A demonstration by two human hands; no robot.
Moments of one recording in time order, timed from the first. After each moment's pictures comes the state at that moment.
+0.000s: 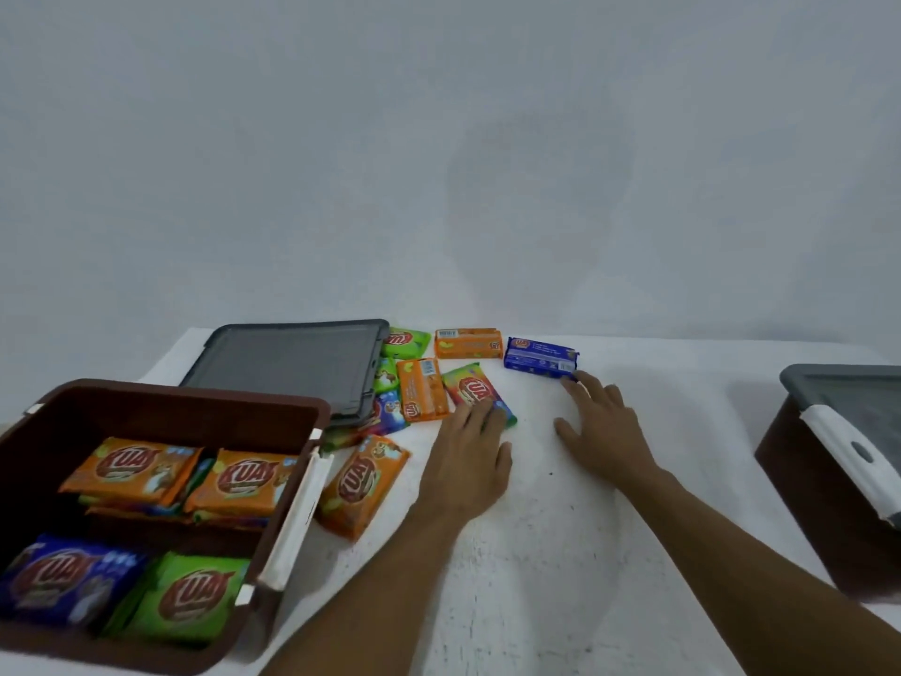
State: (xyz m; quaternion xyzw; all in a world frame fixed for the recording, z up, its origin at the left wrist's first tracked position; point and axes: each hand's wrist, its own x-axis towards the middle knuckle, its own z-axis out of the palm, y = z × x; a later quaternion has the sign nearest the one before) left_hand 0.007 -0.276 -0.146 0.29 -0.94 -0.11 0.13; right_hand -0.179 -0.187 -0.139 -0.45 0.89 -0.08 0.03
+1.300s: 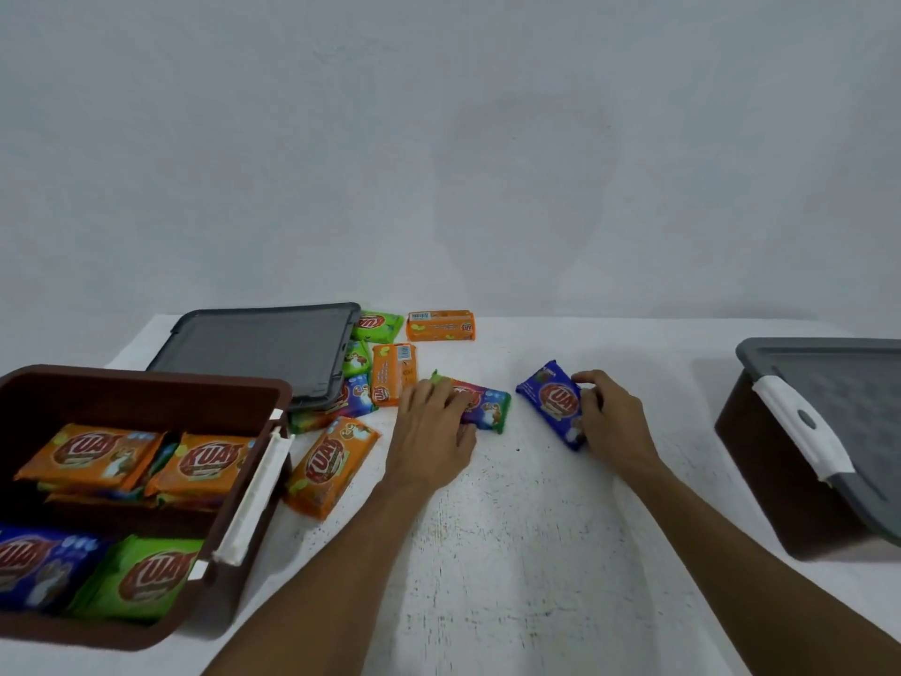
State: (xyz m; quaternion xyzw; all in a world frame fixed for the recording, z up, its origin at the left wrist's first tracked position) left_hand 0.006 -0.286 -0.161 0.27 -0.94 -0.04 0.22; right_hand -0.184 -0.141 -0.128 -0.30 0.86 -0.38 0.13
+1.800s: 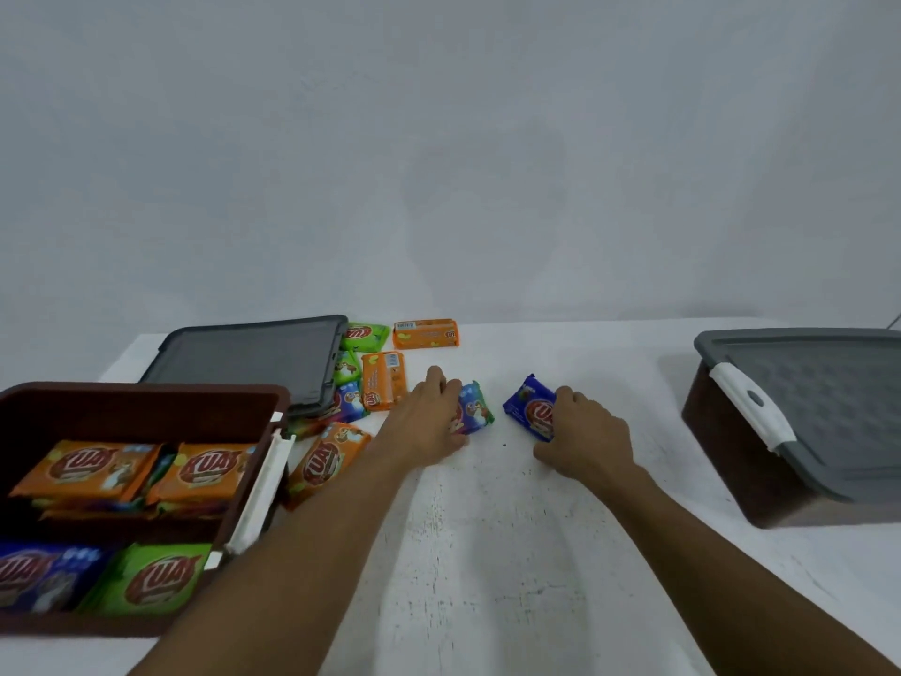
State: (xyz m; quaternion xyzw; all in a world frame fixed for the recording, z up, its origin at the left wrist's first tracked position) left_hand 0.003 -0.294 -0.116 0.23 -0.97 -0.08 0.04; right_hand -0.136 -0.130 -0.104 -0.36 0.93 -0.02 0.04
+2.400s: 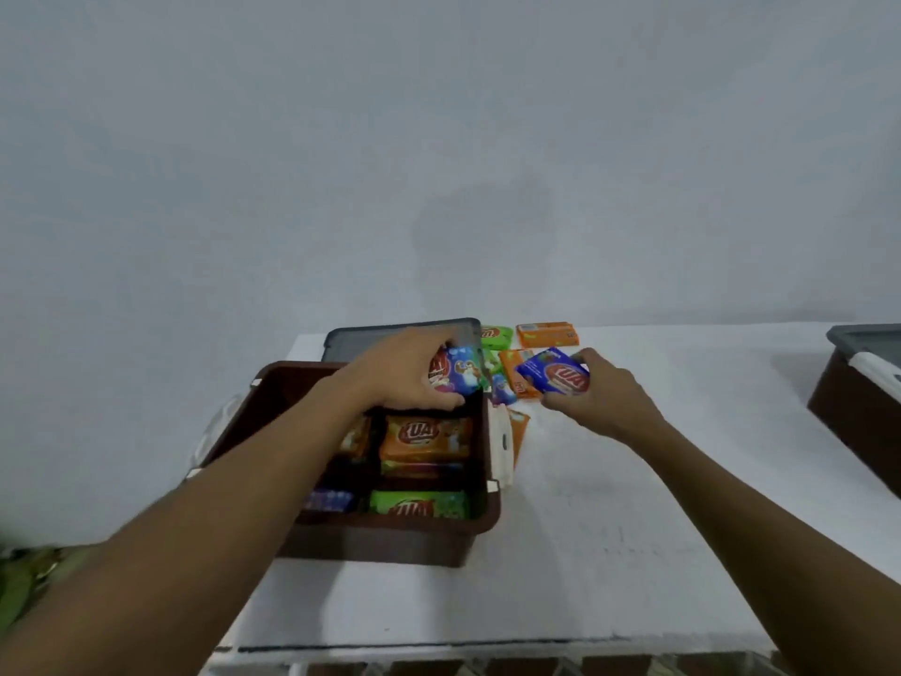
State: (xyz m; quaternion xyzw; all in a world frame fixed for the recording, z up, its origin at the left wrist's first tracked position) left_hand 0.228 -0.401 0.004 0.19 -0.97 -0.12 0.06; right_hand 0.030 -0.214 -0.041 -0.38 0.87 -0.27 0.12
